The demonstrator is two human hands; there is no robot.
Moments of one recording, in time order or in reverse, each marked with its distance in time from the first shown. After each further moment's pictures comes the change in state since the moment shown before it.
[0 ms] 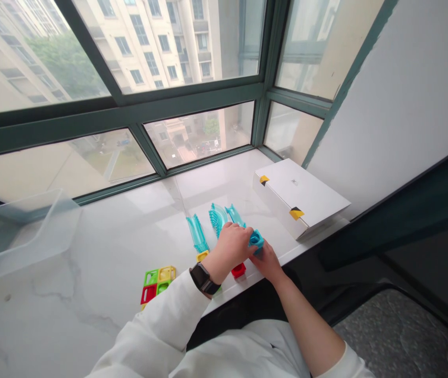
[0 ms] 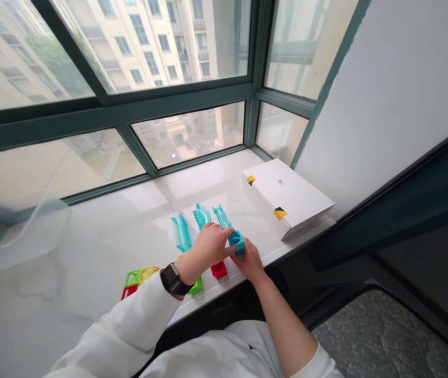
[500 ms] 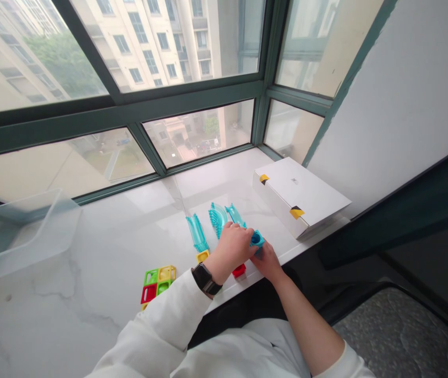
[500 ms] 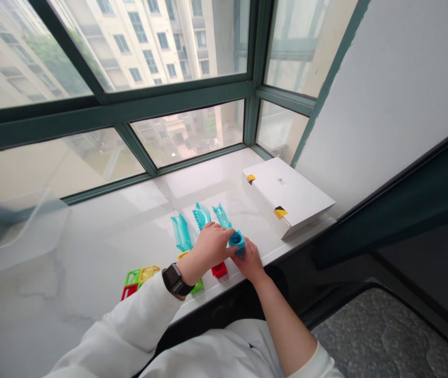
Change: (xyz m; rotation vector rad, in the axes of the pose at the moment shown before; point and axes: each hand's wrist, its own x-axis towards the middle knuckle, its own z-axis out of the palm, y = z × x) left_hand 0.001 0.004 0.003 0.013 -0.007 0.000; right_hand -0.001 0.001 0.001 -0.044 -0.013 -0.001
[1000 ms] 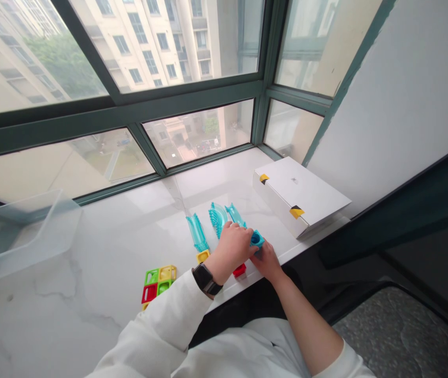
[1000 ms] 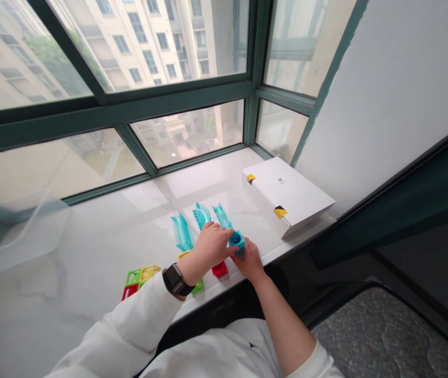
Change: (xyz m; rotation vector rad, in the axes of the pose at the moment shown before) left_hand 0.000 0.001 0.001 0.011 -0.006 -0.013; right_hand -0.001 0.000 0.003 -0.026 0.009 -0.007
